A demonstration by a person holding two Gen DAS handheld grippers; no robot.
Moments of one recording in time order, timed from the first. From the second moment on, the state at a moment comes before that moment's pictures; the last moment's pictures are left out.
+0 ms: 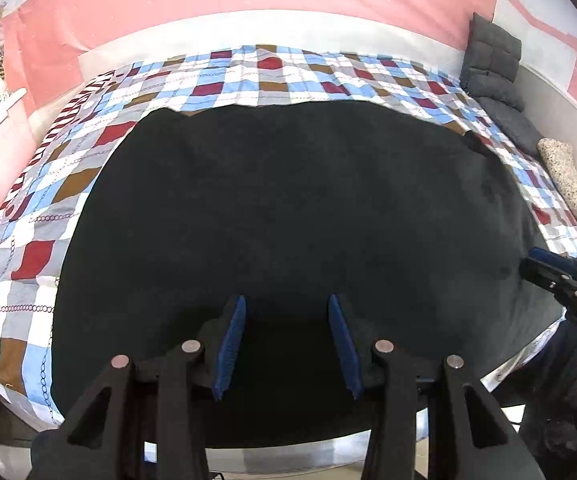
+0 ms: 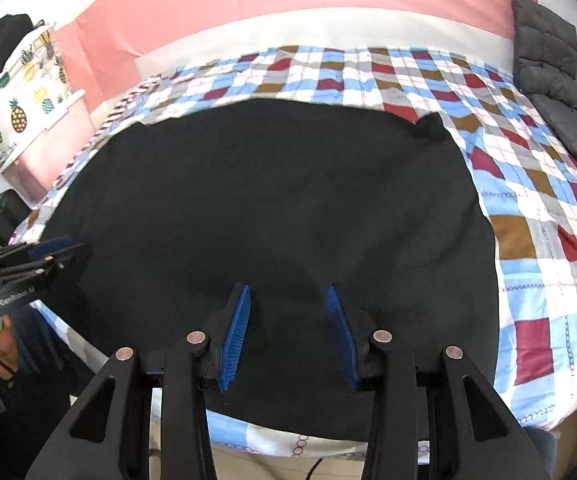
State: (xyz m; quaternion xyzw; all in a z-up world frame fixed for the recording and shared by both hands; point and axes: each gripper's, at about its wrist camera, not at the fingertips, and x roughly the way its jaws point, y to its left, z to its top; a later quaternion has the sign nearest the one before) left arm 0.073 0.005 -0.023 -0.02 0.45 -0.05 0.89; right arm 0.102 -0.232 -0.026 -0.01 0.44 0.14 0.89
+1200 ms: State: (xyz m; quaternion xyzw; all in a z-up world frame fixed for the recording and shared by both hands) left arm 0.110 0.122 -0.030 -0.09 0.45 0.06 0.89; right arm 0.141 -0.345 -0.041 0.10 0.45 0.05 0.89
